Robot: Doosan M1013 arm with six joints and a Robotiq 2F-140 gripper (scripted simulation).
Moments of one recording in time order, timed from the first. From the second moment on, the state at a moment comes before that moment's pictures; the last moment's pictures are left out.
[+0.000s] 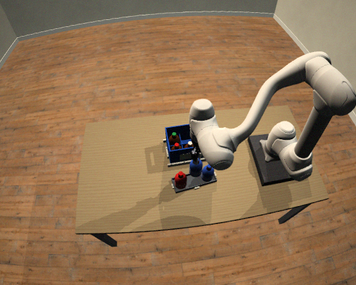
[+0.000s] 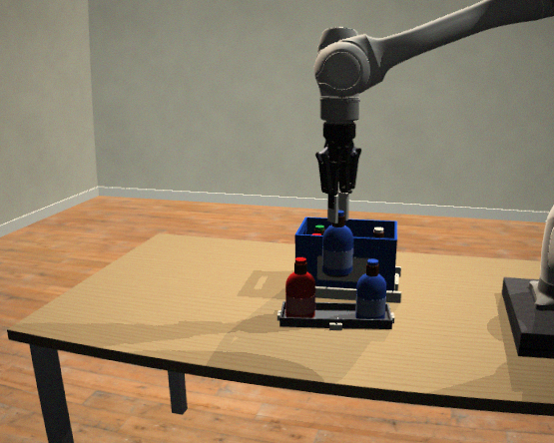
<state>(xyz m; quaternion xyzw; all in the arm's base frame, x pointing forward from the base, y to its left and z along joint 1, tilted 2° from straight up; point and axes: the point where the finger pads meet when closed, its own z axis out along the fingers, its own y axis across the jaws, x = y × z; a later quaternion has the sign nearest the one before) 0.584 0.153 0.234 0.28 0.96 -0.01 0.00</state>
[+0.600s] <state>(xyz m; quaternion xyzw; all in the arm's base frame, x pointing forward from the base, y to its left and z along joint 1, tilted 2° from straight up) 0.584 0.153 0.248 0.28 0.96 -0.01 0.00</state>
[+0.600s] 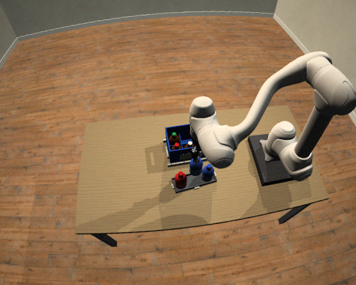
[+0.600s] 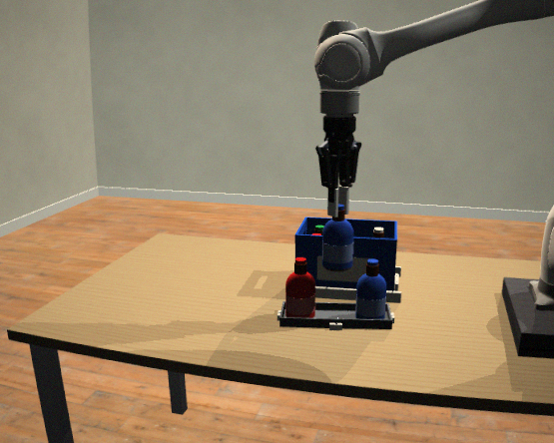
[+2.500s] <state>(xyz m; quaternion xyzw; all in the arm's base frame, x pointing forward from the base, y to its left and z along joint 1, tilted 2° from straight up) 0.584 0.154 0.271 0.28 0.96 -0.01 0.00</state>
